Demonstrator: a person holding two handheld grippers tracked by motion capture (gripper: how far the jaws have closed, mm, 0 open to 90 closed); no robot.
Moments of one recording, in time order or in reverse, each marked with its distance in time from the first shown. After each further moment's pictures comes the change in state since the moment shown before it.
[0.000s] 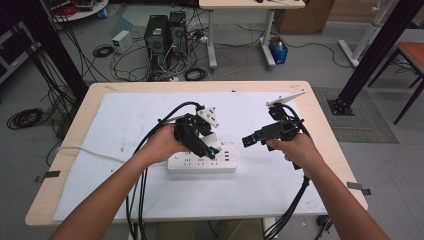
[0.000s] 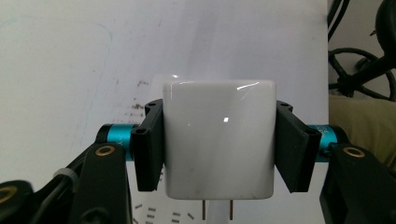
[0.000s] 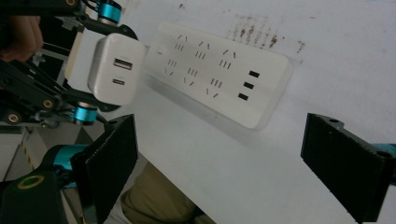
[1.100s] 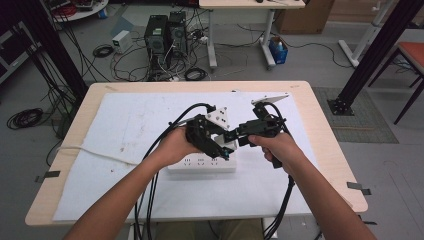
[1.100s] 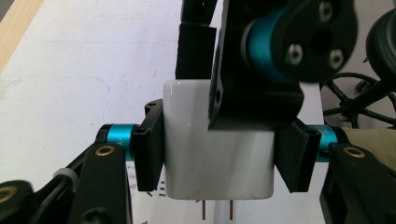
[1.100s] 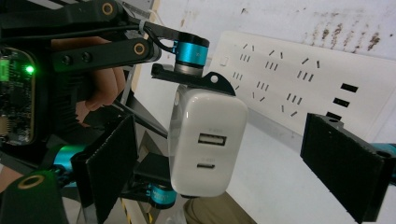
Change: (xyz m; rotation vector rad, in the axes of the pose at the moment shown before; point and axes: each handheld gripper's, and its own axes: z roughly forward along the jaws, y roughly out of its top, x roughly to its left) left arm -0.010 0.015 0.009 -0.125 0.013 0.074; right arm 0.016 0.013 0.033 0.011 0.230 0.105
